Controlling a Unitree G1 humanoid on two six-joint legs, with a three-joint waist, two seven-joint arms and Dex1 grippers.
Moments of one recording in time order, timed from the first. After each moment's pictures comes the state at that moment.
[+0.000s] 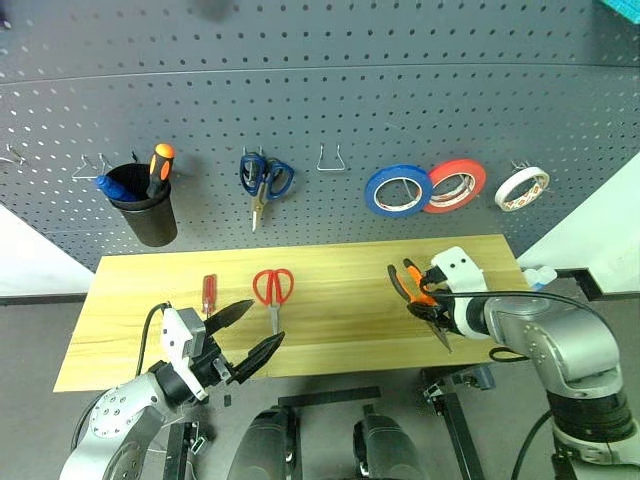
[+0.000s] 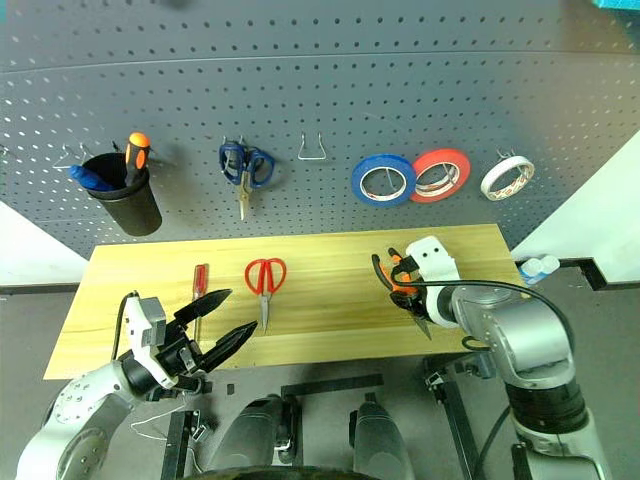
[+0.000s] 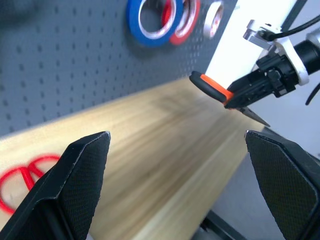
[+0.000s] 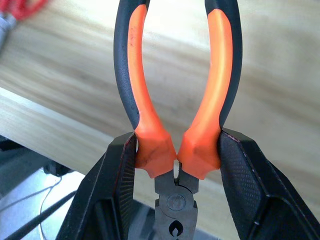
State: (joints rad) left arm 0.34 0.45 0.10 -0.46 -0.58 0.16 -0.79; right arm -0.29 -0.61 -0.05 -0.51 0.35 1.40 0.49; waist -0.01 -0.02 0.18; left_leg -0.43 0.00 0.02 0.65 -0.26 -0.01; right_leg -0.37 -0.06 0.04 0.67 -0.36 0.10
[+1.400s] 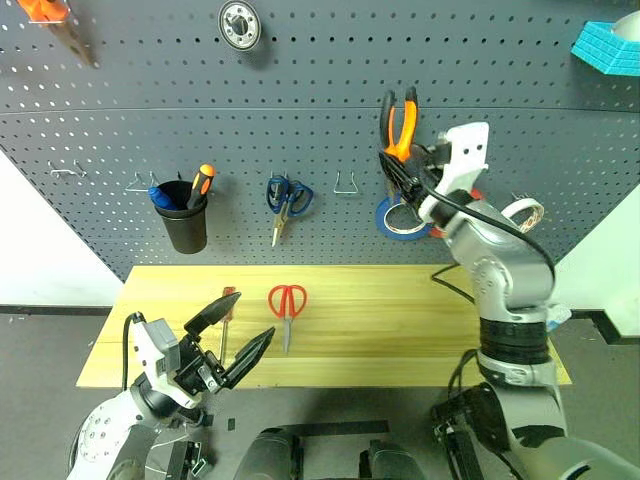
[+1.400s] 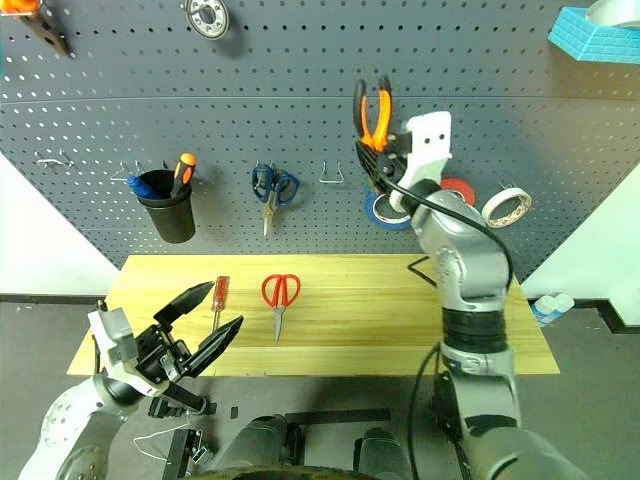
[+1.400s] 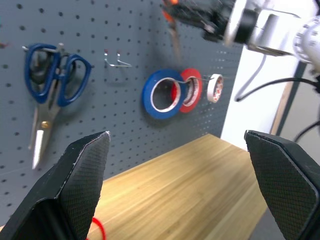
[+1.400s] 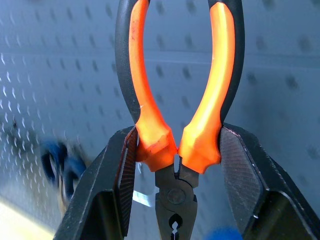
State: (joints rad) left arm 0.42 0.37 0.13 -0.48 -0.62 -0.02 -0.83; right arm -0.67 -0.21 -0.11 -0.11 0.30 0.52 0.28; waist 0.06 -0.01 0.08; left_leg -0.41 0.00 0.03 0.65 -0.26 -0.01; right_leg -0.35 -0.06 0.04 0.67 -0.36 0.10
